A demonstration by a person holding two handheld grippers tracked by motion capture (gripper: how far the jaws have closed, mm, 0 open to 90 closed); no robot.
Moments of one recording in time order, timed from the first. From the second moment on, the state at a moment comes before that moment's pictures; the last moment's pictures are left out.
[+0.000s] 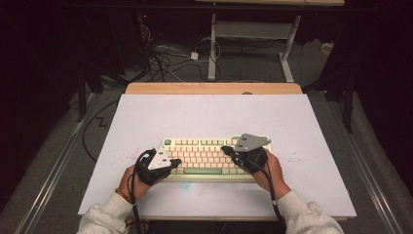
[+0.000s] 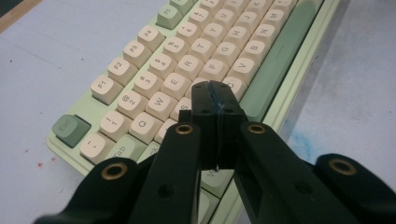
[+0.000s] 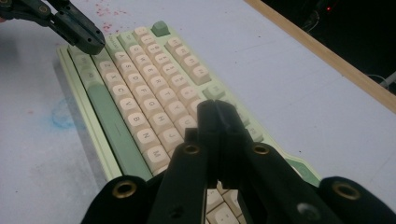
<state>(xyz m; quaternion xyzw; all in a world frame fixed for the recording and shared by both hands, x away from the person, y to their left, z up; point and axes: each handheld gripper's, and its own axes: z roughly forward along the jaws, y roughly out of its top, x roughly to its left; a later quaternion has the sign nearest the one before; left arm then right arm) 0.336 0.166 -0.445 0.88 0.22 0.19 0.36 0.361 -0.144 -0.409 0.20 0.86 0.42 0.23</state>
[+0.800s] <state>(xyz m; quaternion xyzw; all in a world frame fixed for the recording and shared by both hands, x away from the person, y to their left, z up) 0.335 0.164 -0.442 0.88 0.22 0.19 0.37 0.340 -0.187 -0.404 0.22 0.84 0.42 0.25</state>
